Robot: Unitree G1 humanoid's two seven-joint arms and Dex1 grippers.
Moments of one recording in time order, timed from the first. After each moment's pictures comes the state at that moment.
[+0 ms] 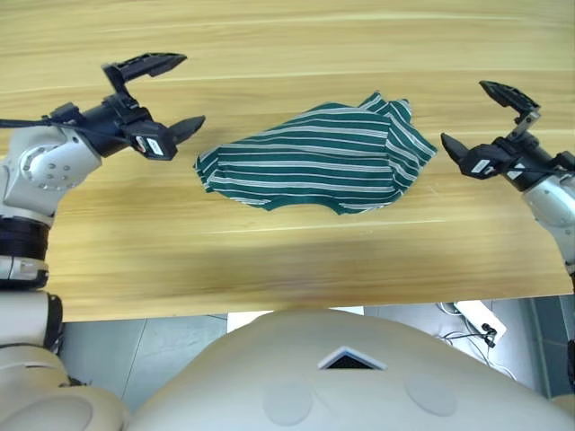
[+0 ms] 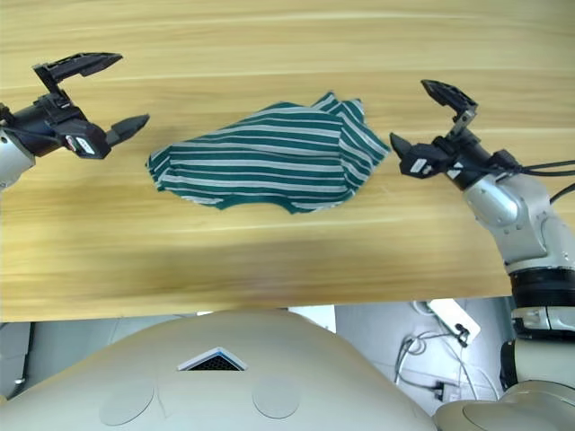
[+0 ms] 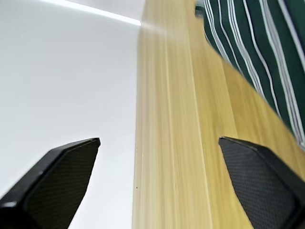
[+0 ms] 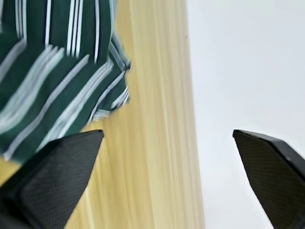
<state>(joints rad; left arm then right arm) -0.25 0.97 -0.22 0.35 0.26 -0.93 -0.44 0.02 -0.93 0.05 0.19 -0.43 -0.64 0.18</state>
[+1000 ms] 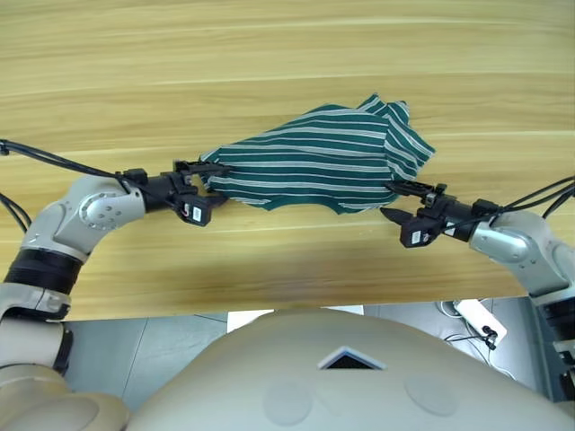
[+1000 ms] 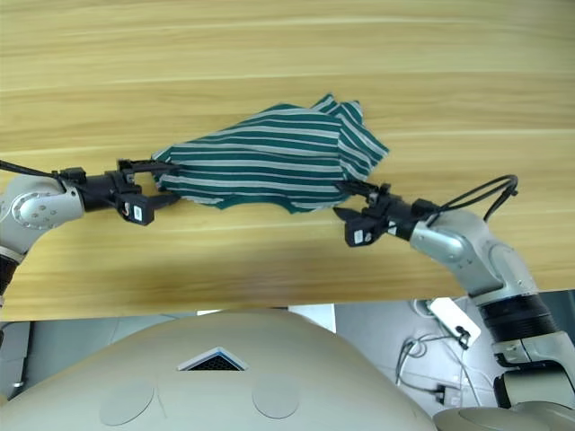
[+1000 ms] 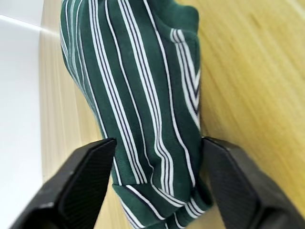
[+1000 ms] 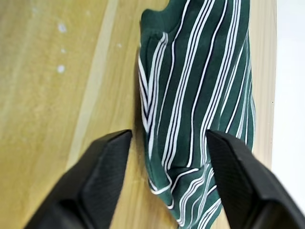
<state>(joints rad) -0.11 0.92 -0.36 0.26 0.40 -0.78 -0.64 0.16 -0.90 0.24 -0.02 -0.51 -0.58 0.49</state>
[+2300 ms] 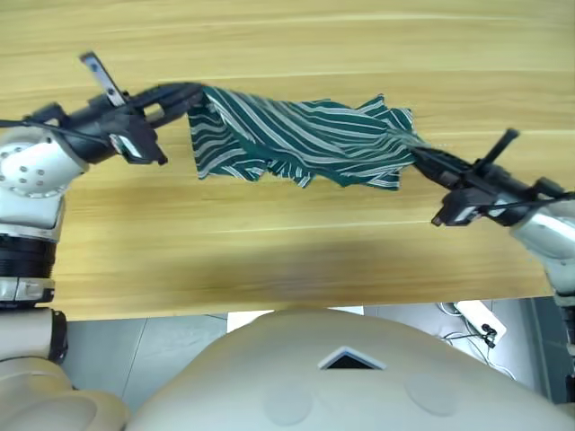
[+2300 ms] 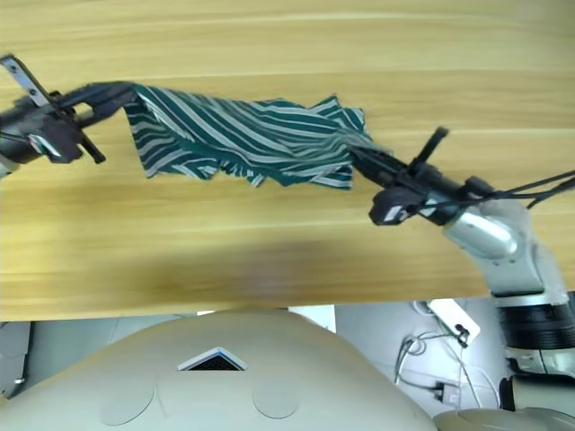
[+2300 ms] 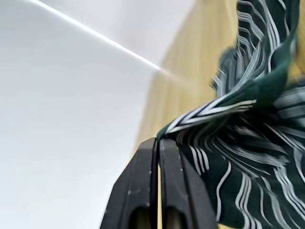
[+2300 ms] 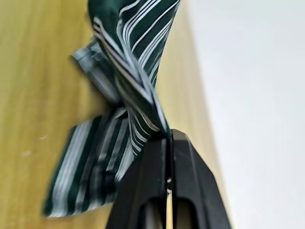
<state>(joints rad) -0.17 0.93 -0.10 0.14 -0.19 -0.83 -0.71 0.23 -0.92 -0.03 -0.18 -0.11 -0.70 0.47</state>
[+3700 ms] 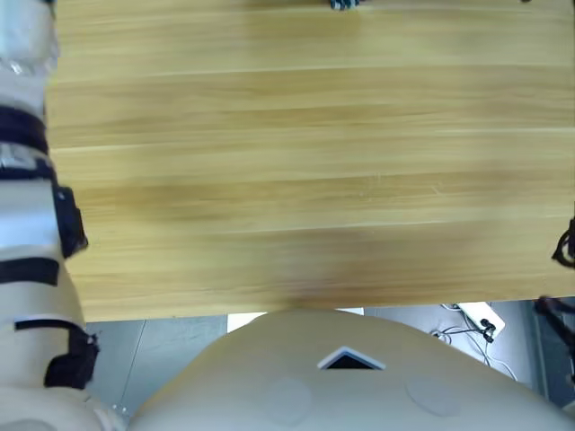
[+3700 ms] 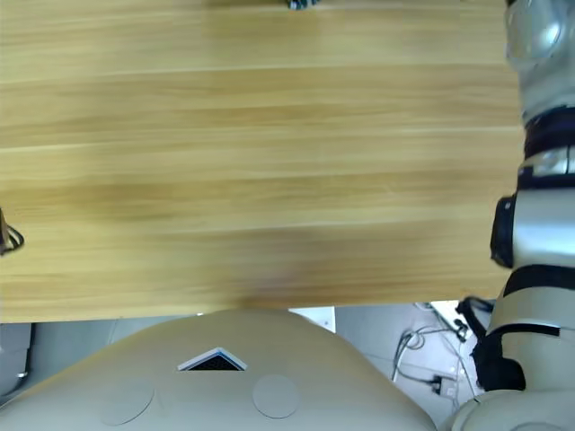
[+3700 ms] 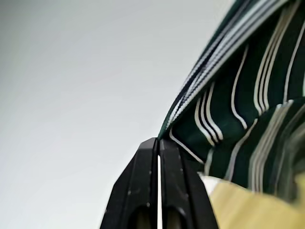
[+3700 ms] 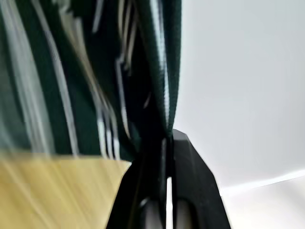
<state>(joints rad) -0.79 0.74 -0.15 1.00 0.44 -0.86 0.13 -0.79 -0.80 0.27 0.80 -0.54 -0.42 -0.07</state>
